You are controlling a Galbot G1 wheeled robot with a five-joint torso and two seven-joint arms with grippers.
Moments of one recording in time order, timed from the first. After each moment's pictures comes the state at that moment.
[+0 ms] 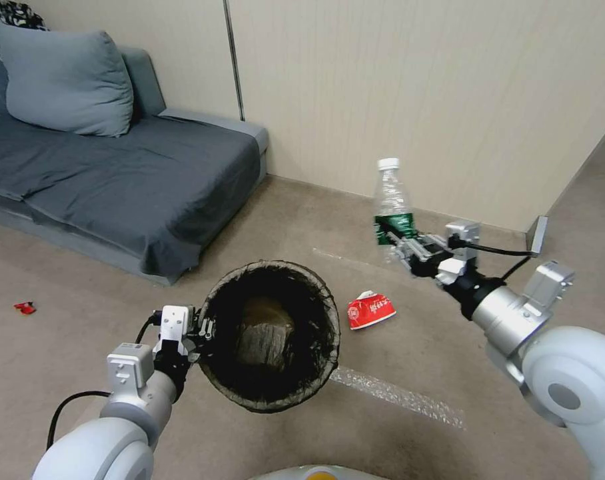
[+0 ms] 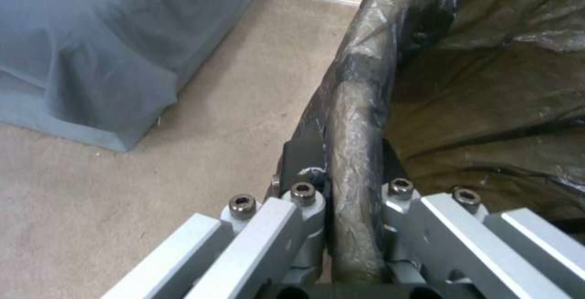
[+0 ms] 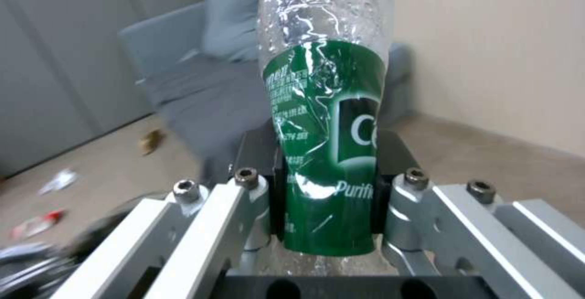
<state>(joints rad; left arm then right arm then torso) 1.72 -1.31 -0.60 -2.48 -0.32 0.65 -0.07 -1.30 0.92 0.47 2.41 0.97 -0.47 0.04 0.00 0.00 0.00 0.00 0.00</state>
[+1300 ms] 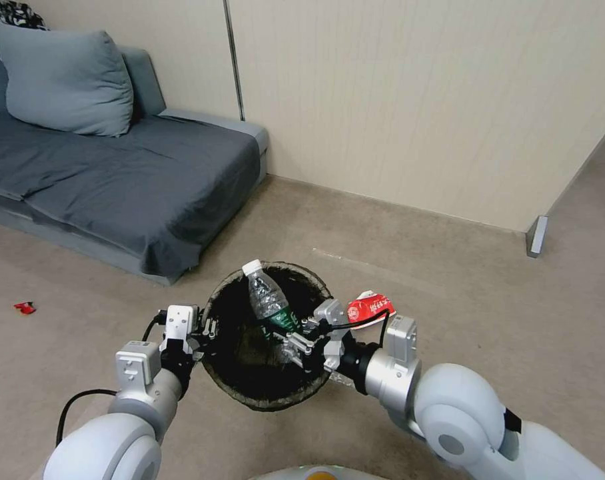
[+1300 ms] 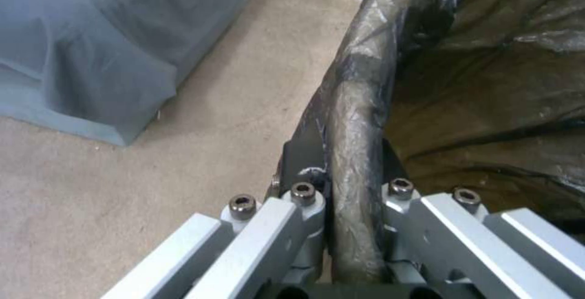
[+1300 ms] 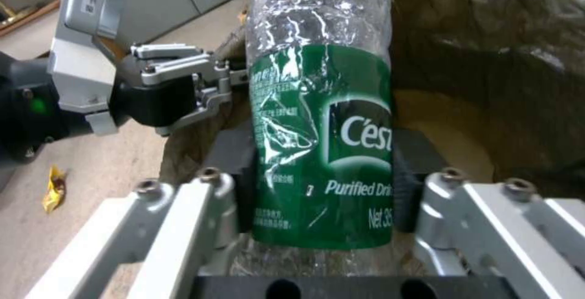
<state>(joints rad) 1.70 -1.34 -0.58 -2.46 -0.29 0.66 -0.07 -1.15 0.92 -0.11 2.31 0.86 -0.50 0.08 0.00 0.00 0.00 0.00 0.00</state>
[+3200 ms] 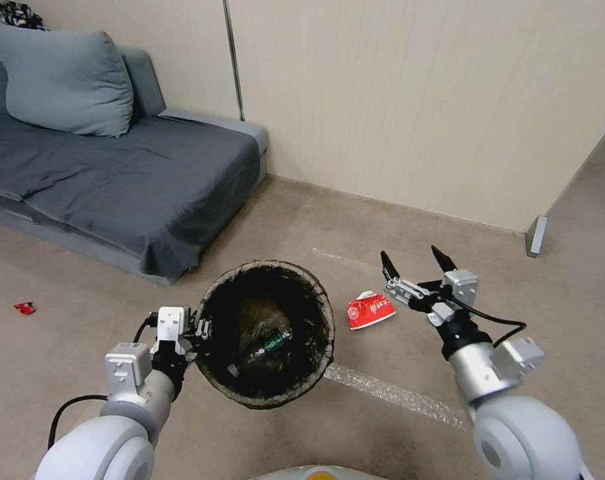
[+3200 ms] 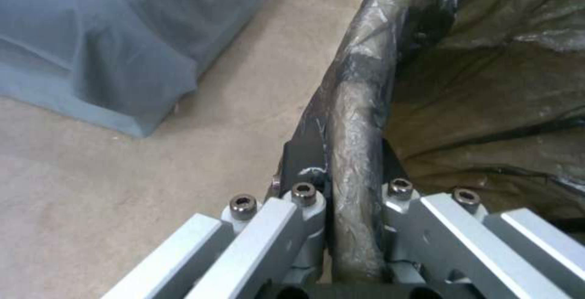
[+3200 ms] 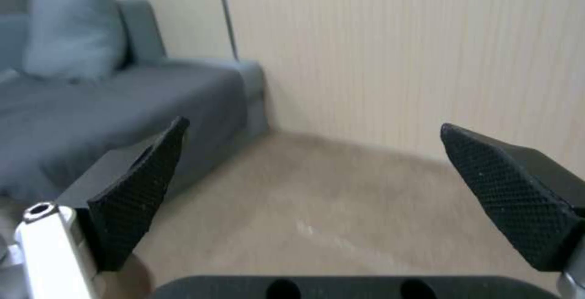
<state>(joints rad) 1.73 -1.37 -0.63 -2.47 -0.29 0.66 -0.06 -1.48 1.23 0.43 2.24 0.41 -0.22 0.11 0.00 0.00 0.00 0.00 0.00</state>
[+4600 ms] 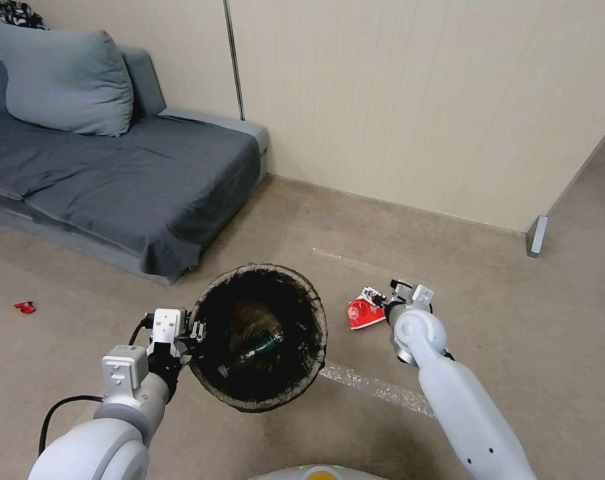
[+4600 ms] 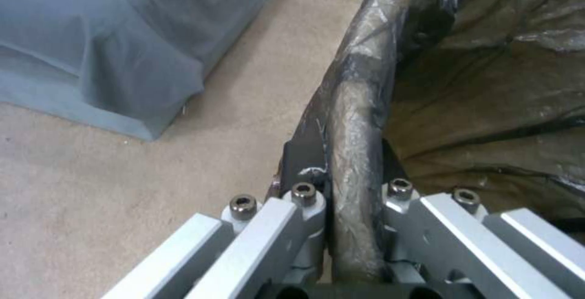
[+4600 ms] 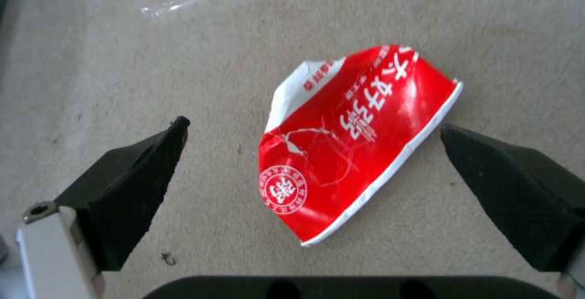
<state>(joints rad) 1.73 -1.32 -0.64 -2.46 -0.30 0.64 -0.06 -0.93 1.36 0.25 1.39 1.03 -0.43 0.57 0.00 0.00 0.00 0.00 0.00</state>
